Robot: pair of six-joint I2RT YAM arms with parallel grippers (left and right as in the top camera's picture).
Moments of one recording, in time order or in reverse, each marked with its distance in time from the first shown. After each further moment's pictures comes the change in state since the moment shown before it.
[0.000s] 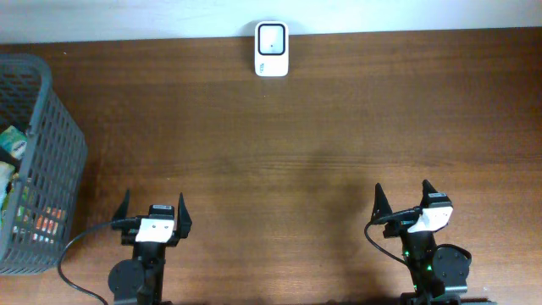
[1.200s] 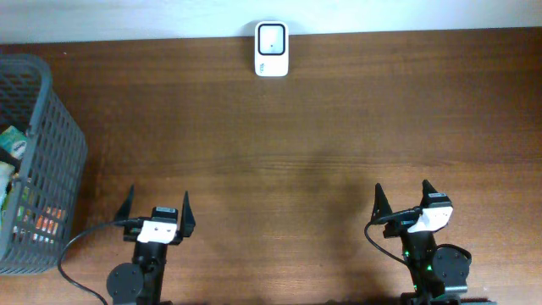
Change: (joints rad) left arm 0.000 0.000 0.002 0.065 0.092 -0.001; right arm 0.000 0.000 0.000 0.000 0.000 0.000
